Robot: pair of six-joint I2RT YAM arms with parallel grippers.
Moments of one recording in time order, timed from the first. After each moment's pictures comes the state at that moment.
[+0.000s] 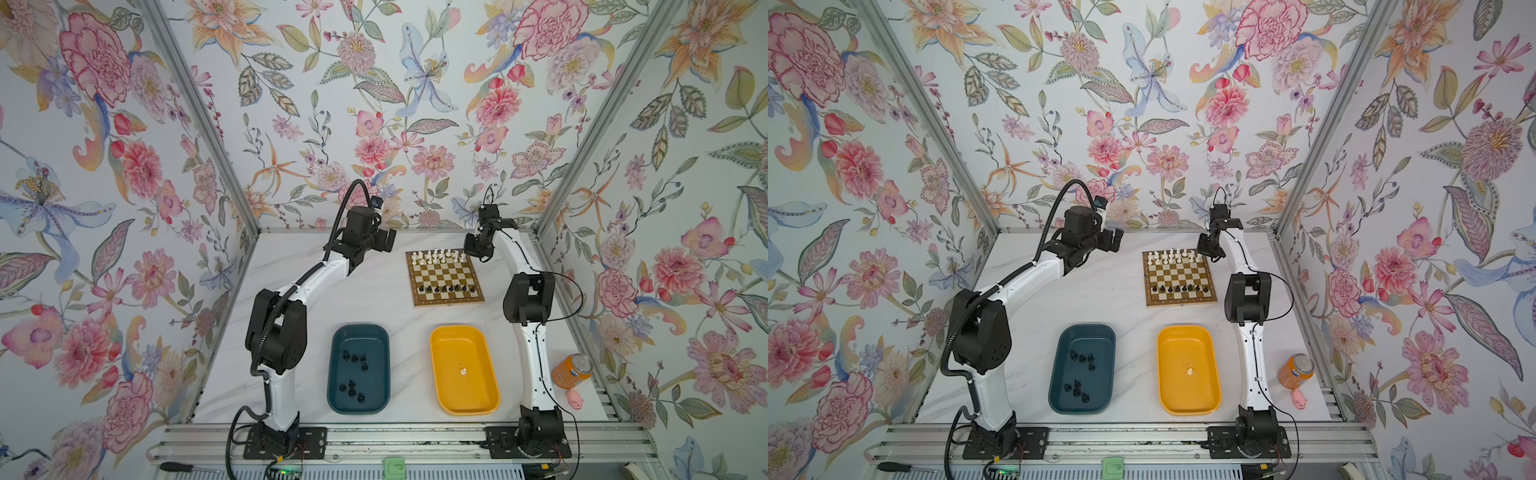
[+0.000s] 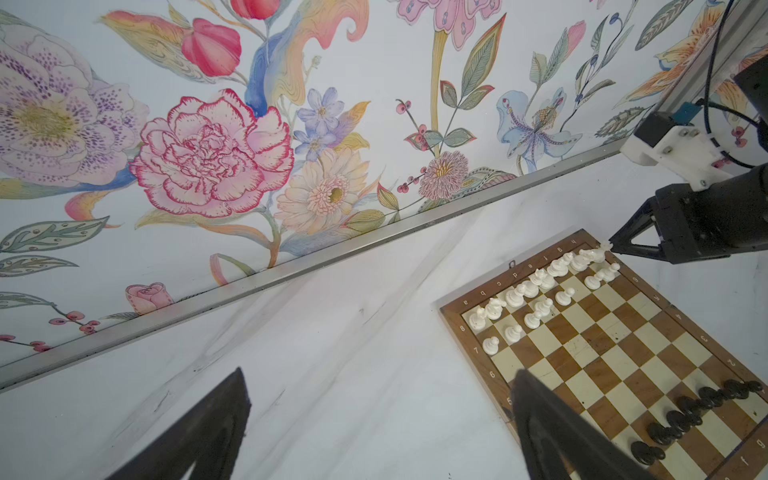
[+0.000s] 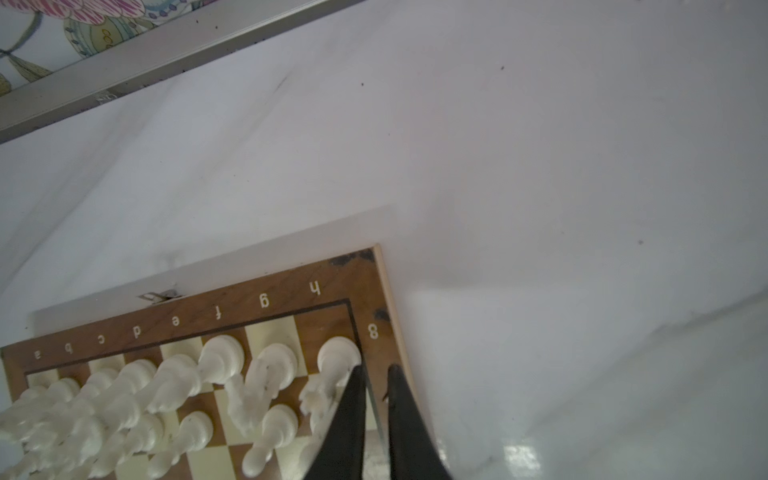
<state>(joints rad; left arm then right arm) -0.43 1.95 1.65 -0.15 -0.06 0.02 0.09 2.65 2.55 -1.01 -0.09 0.29</state>
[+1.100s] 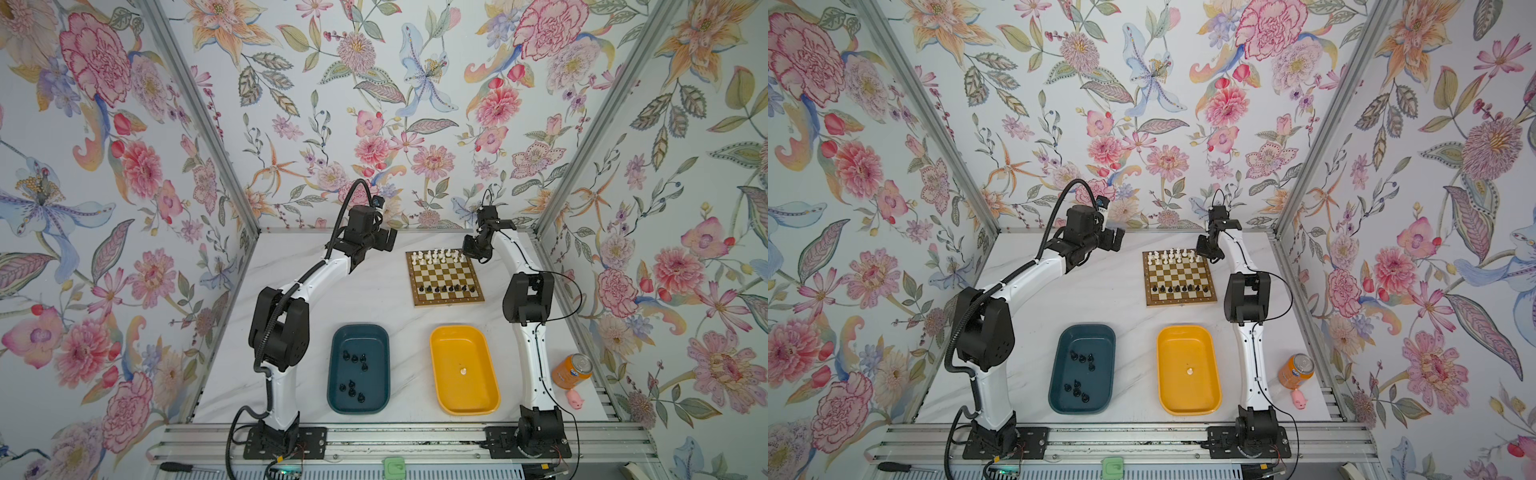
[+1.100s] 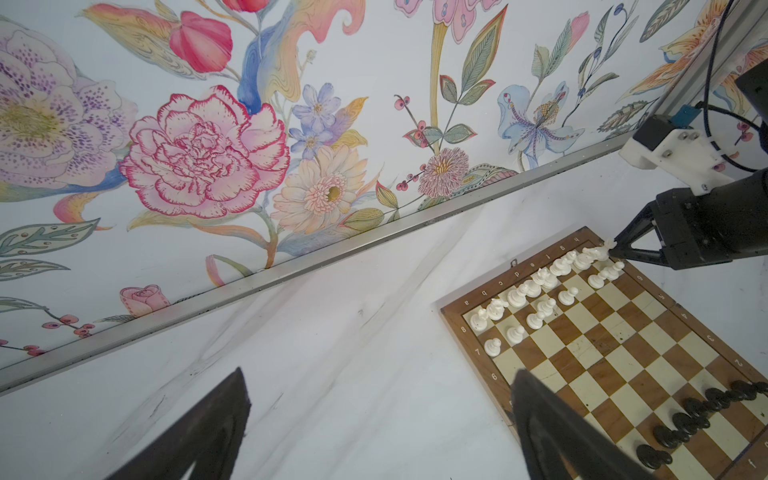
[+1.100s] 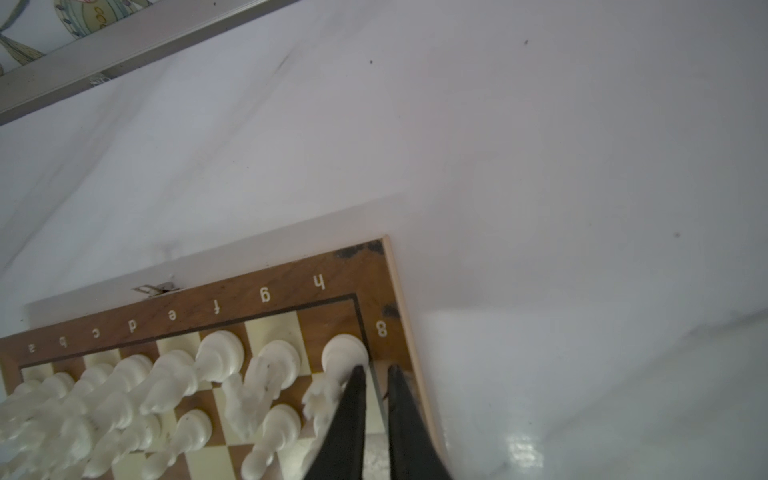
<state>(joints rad) -0.43 1.98 1.69 -0.16 -0.06 0.03 0.10 2.65 2.53 -1.01 -0.11 0.29</state>
